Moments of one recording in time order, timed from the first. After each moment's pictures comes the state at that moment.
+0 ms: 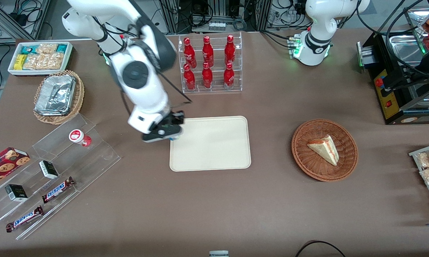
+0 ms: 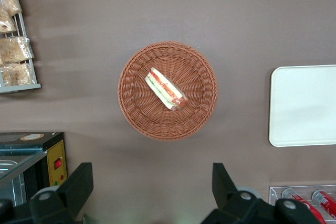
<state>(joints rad) 0.79 0.31 -0.21 -1.72 0.08 2.06 0.40</state>
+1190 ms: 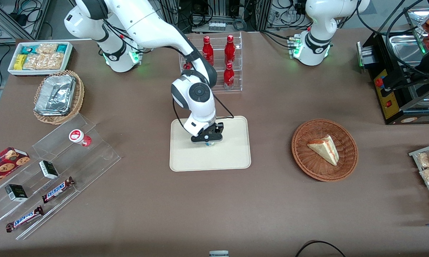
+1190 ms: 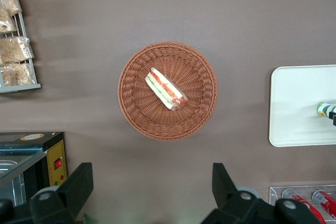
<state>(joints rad) 0.97 0.63 -0.21 -1.71 0.14 2.39 0.67</state>
